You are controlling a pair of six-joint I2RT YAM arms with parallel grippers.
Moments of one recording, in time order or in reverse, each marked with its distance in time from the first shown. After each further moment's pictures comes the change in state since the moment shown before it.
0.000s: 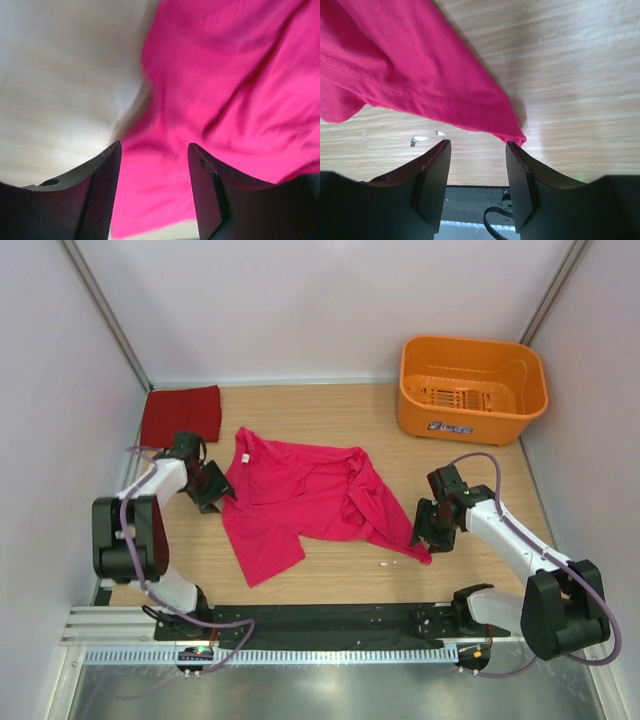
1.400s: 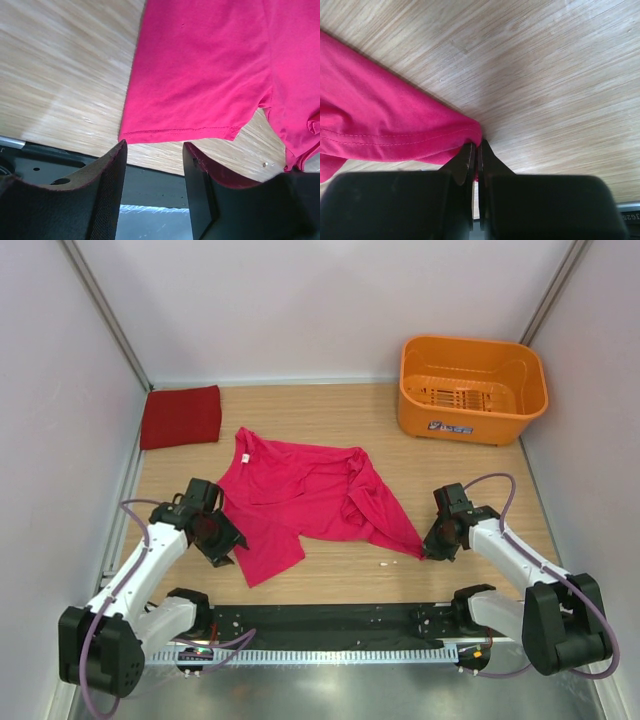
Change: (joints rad) left arm -0.274 -0.646 -0.349 -0.337 -0.055 -0.398; right arm -0.043 -0.081 -0.195 0.133 0.093 0.258
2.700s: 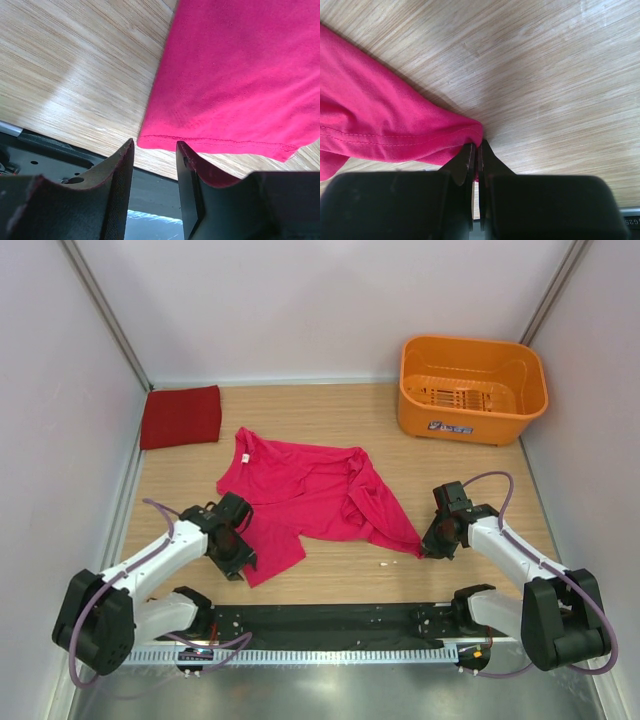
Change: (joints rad) left arm -0.262 0.115 -0.072 0.024 -0.116 -0.237; right arm -0.002 0.024 0.009 0.021 -0.019 -0.018
